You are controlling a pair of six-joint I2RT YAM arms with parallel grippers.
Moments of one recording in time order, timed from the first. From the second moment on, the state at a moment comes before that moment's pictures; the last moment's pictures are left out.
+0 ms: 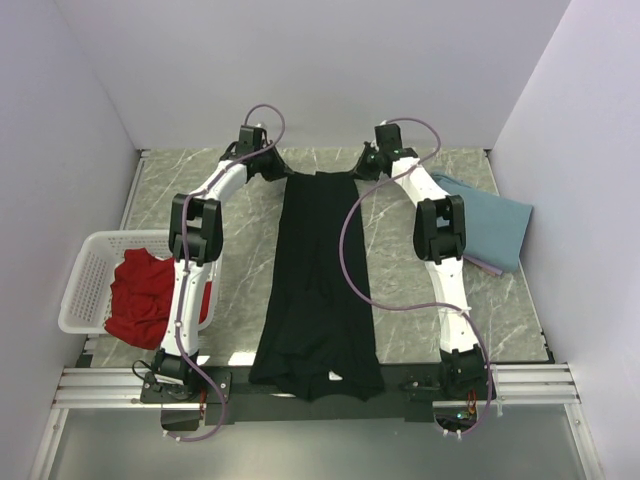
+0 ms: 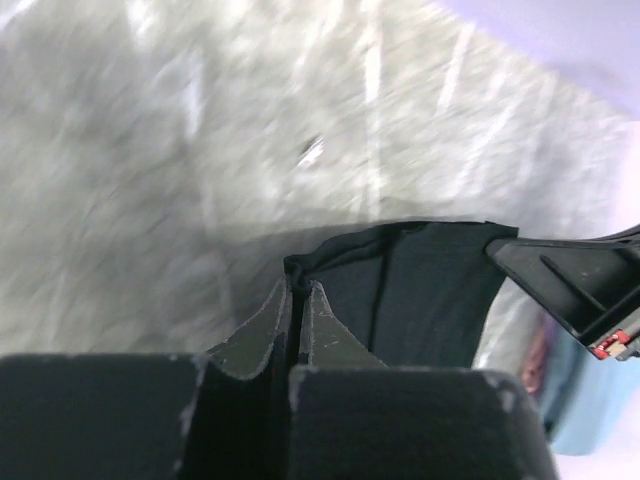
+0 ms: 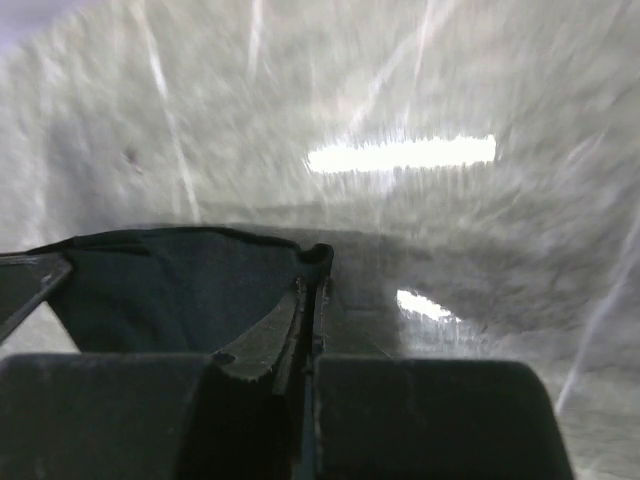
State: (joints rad) left arm -0.22 2.53 2.18 -0.33 0.33 -0.72; right arm 0.21 2.60 2.31 -0.49 -0.26 0.60
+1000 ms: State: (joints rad) left arm -0.19 2.22 1.77 -0.13 0.53 -0.63; right arm 0.22 2.12 1.78 -0.46 -0.40 0.46
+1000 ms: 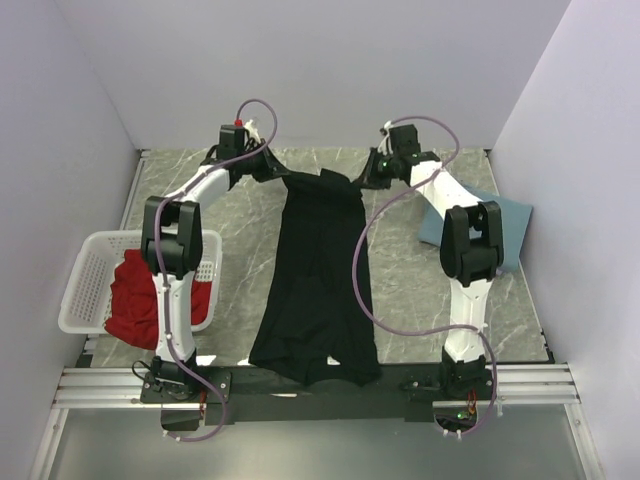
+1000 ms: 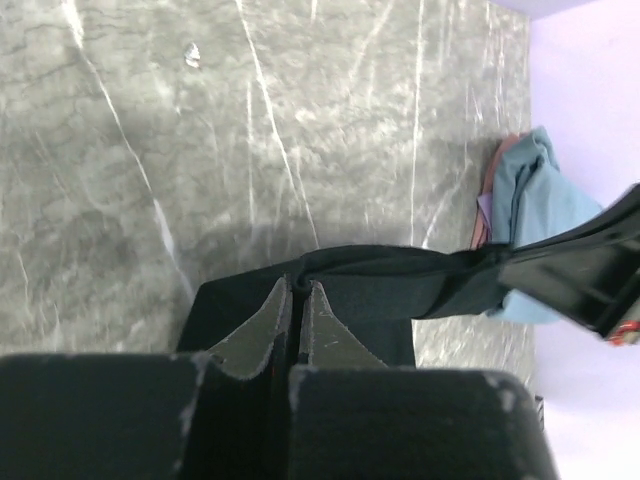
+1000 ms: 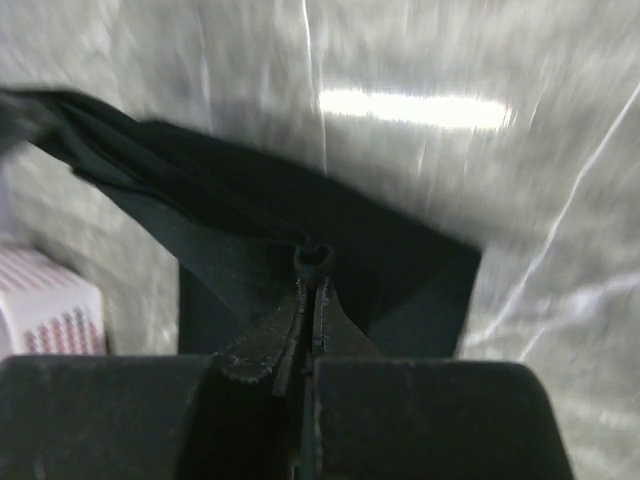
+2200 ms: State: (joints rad) left arm -0.32 1.66 1.05 -0.28 0.47 -0.41; right arm 0.43 1.66 1.02 -0.38 -0.24 0.47
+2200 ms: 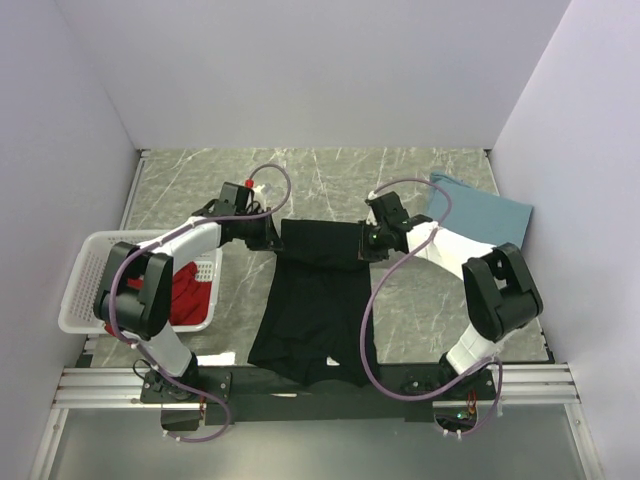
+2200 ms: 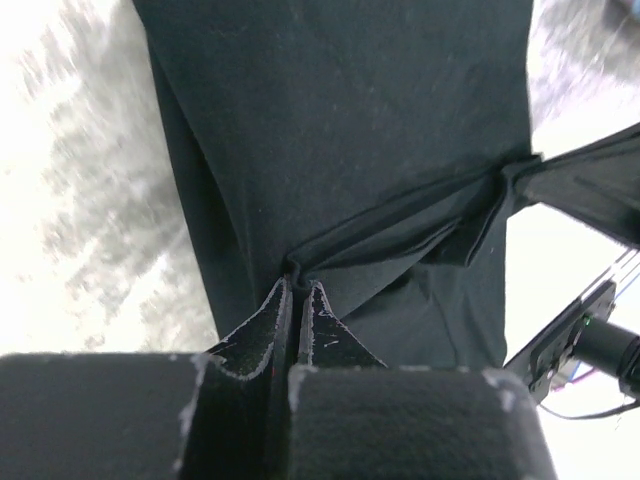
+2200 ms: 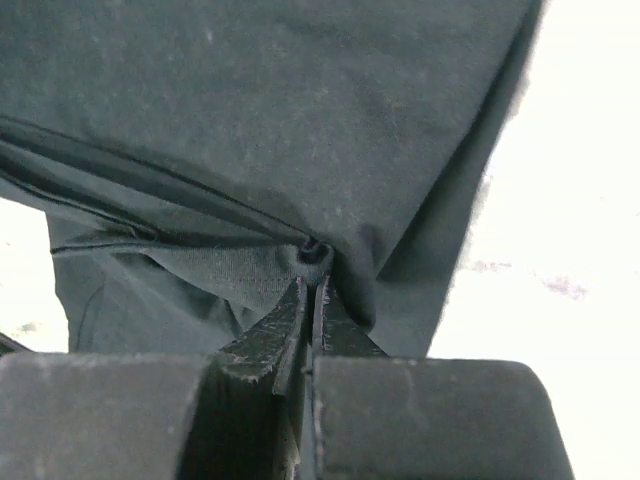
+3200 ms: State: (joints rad) left arm -0.34 1.48 0.94 -0.45 0.50 -0.34; right arm 0.50 1.38 0.86 -0.49 -0.07 0.51
